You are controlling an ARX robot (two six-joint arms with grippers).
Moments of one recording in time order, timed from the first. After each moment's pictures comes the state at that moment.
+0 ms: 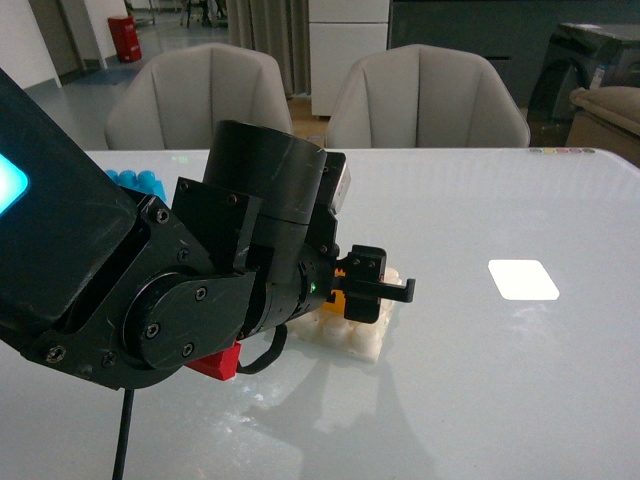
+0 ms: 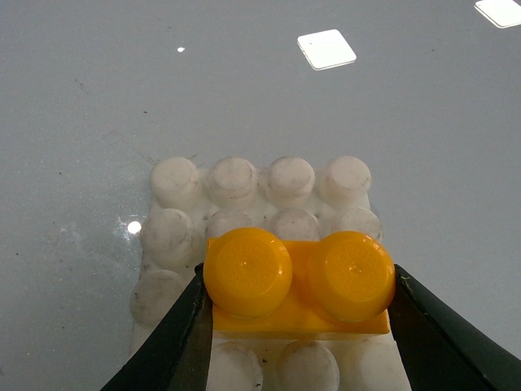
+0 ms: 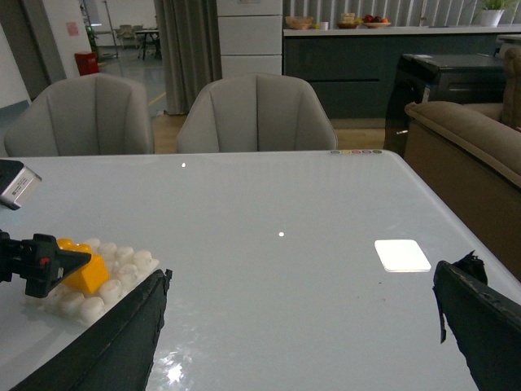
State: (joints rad) left arm -0.51 2.16 1.06 0.56 -0.12 -0.13; right arm 0.00 0.00 0.01 0.00 0.00 0.00
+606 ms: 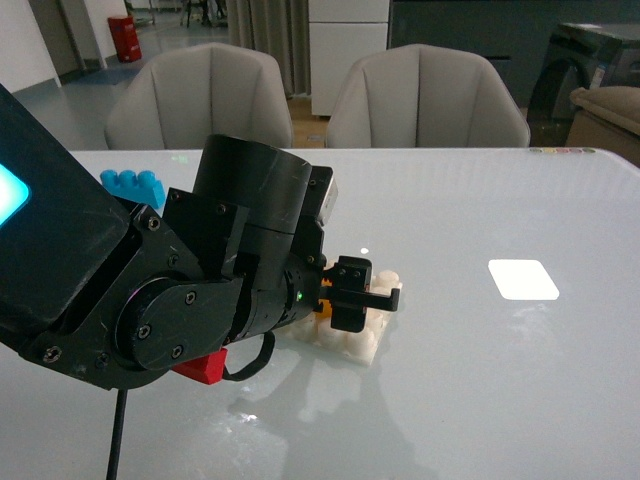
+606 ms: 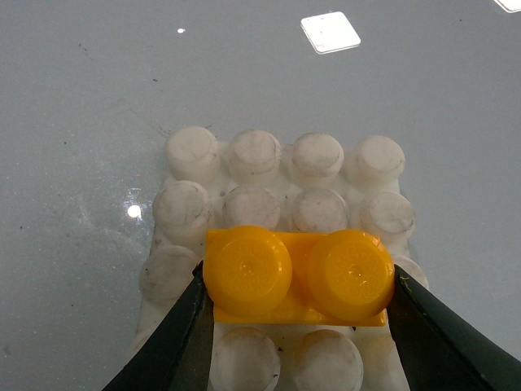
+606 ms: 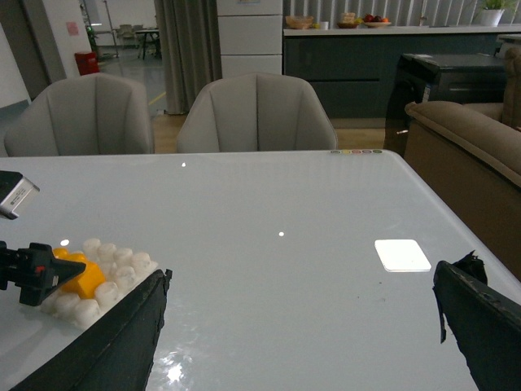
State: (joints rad) left arm -0.49 2.18 1.06 0.54 -0.09 -0.13; right arm 0.00 0.00 0.01 0.00 0.00 0.00
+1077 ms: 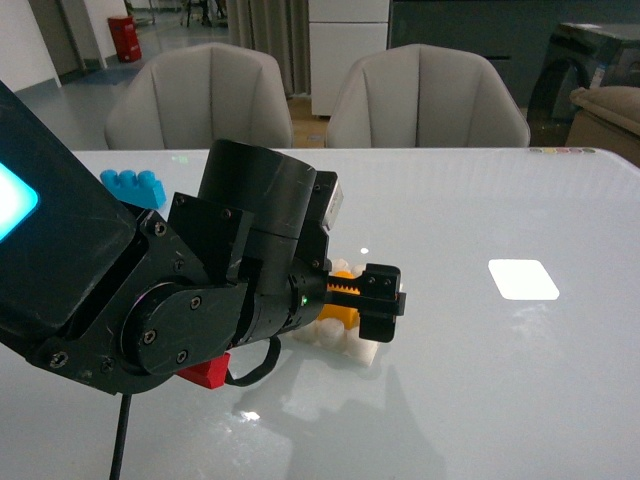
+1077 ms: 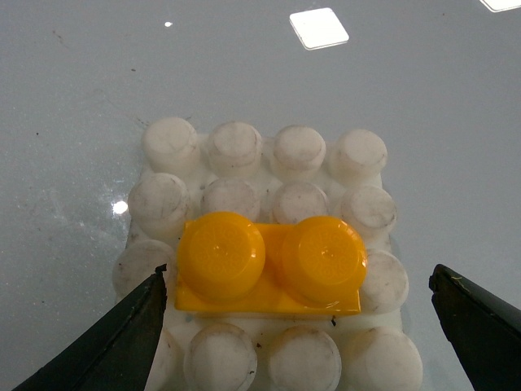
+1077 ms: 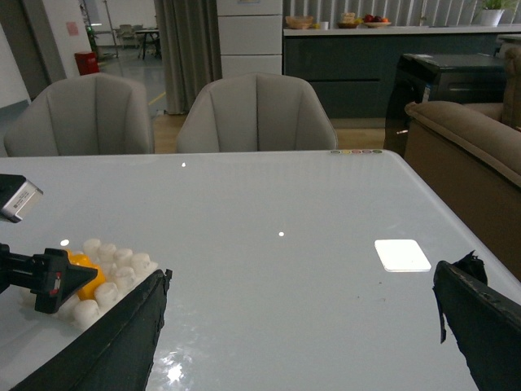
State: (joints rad) left arm -0.50 2.18 1.06 0.54 -0.07 -0.15; right arm 0.00 0.00 0.01 0.00 0.00 0.00
